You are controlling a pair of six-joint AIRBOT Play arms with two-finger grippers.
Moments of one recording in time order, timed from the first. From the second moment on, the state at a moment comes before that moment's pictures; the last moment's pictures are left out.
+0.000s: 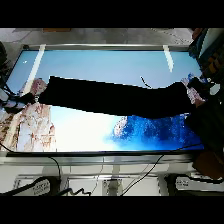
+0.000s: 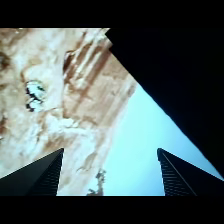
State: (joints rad) left arm 0.33 -1.31 1.13 1.52 -0.86 -1.82; right arm -0.36 -1.44 1.25 -1.49 0.58 1.81
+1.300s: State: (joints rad) left arm 0.26 -1.85 1.31 1.10 -0.28 -1.73; right arm -0.36 -1.44 1.25 -1.42 0.63 1.74
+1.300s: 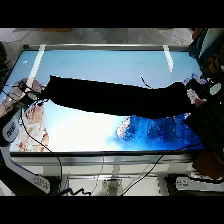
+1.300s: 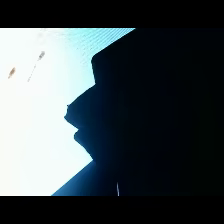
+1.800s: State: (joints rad) left arm 0.25 -1.64 1.35 1.52 -0.51 -1.72; right arm -0.25 -1.38 1.25 -1.40 0.74 1.62
